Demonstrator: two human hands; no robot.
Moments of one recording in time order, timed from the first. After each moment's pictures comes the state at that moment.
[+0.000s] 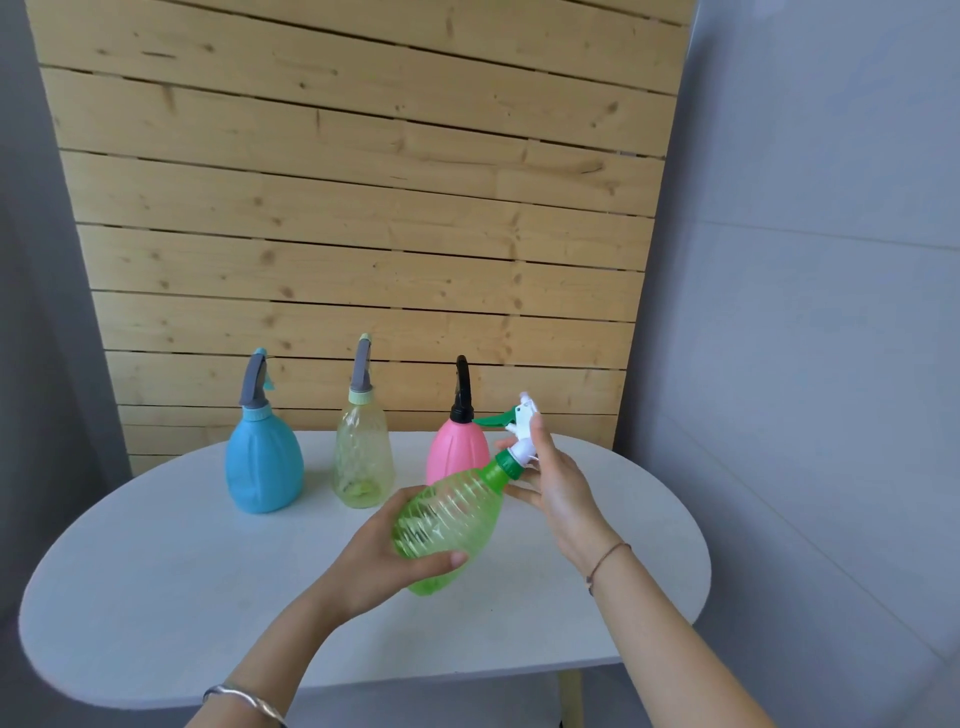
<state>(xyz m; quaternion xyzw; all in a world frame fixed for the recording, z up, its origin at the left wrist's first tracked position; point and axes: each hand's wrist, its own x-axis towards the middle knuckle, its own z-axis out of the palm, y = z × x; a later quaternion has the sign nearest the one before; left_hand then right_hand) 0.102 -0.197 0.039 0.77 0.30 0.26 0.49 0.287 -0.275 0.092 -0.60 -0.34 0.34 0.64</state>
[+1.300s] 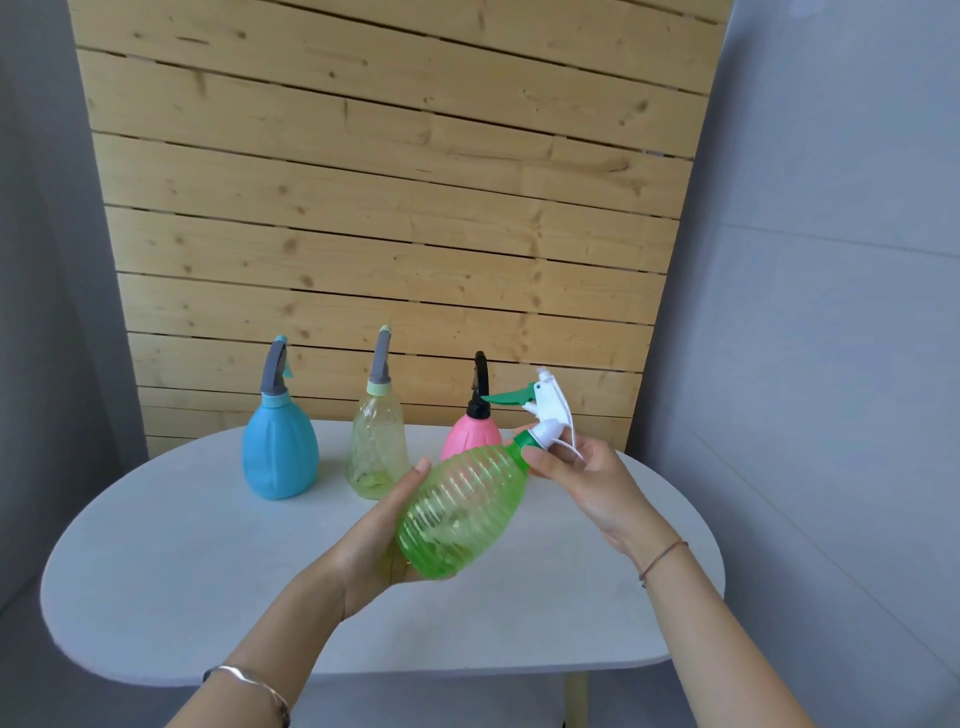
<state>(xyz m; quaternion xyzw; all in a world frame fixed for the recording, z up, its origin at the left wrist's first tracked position) 0.098 -0.197 0.056 0.52 0.27 0.22 0.78 0.306 -0.289 0.100 -0.54 -0.50 0.33 0.59</state>
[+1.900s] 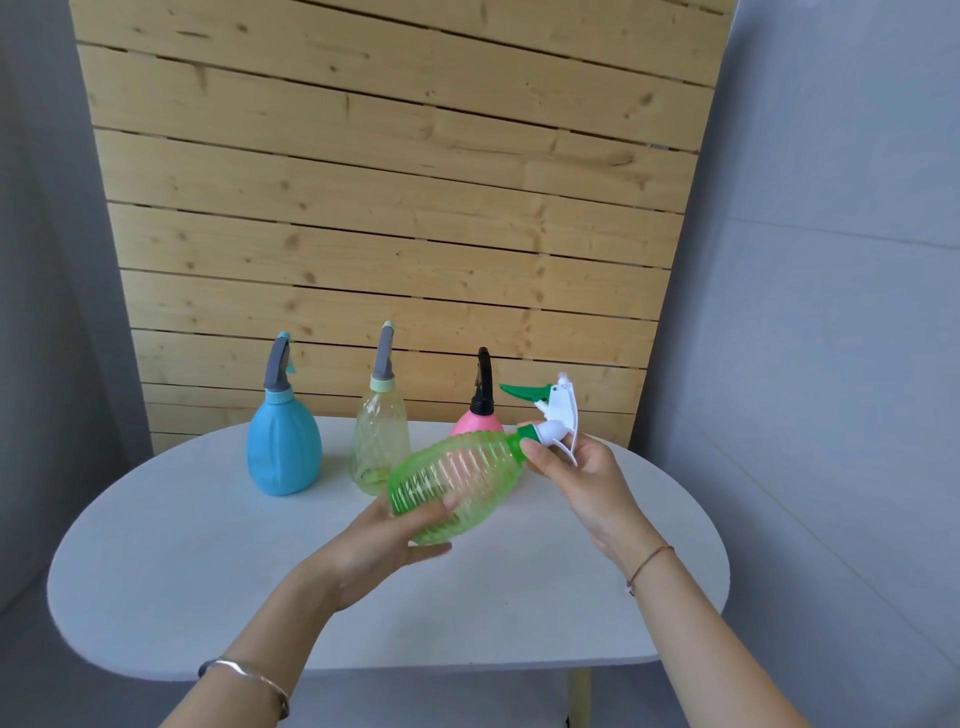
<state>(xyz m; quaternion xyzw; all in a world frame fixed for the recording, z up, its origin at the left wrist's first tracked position) 0.095 -0.190 0.049 0.60 0.22 0.25 0.73 0.301 -0.281 0.086 -0.56 -0.45 0.29 0.63</state>
